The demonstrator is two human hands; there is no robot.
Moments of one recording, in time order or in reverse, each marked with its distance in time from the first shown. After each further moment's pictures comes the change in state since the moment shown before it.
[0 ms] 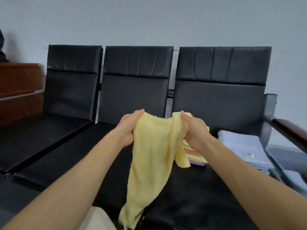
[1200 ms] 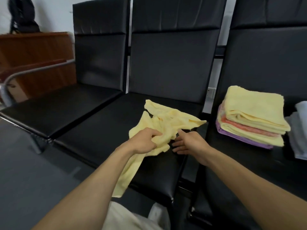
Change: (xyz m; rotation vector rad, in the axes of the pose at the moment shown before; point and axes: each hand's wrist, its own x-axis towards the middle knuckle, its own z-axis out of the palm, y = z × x) left_hand 0.045 -0.136 -0.121 1.130 -0.185 -0.040; right_hand 0.045 0.187 0.087 -0.473 -0.342 0.285
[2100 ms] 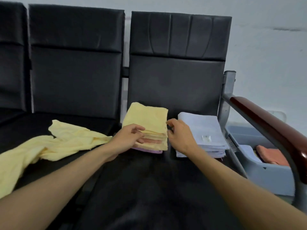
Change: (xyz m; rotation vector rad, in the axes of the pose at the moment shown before) left_hand 0.053 0.237 0.096 -0.531 0.006 0.249; right_hand -0.074 0.015 -0.265 -0.789 0.612 -0.401
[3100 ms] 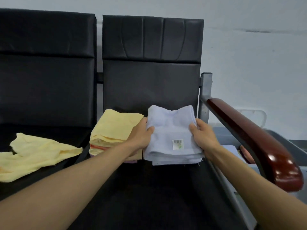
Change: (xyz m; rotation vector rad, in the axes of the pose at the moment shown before) left_hand 0.066 0.060 0.116 0.164 0.044 0.105; right_hand 0.005 0.123 -0.080 0.577 0.188 0.393
